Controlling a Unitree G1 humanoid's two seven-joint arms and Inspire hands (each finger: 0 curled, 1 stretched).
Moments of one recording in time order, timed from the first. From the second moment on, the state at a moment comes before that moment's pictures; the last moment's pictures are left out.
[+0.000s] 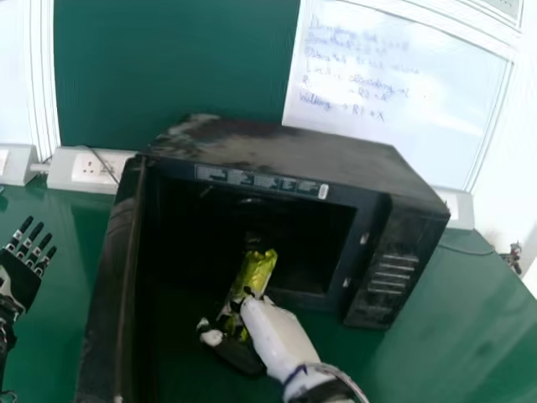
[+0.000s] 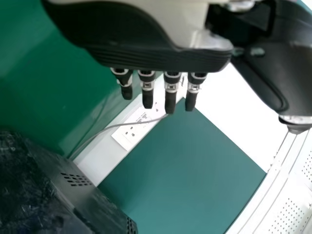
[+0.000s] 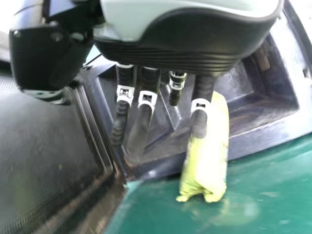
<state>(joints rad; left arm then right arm) 0.03 0.36 0.67 -0.31 -1.04 0.59 0.13 0.11 -0.08 0.55 -0.82 -1.28 0.45 0.75</state>
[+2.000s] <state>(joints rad) 0.03 0.35 0.67 -0.35 -1.04 0.59 0.16 0.05 -0.04 0.55 -0.53 -1.27 0.48 0.77</state>
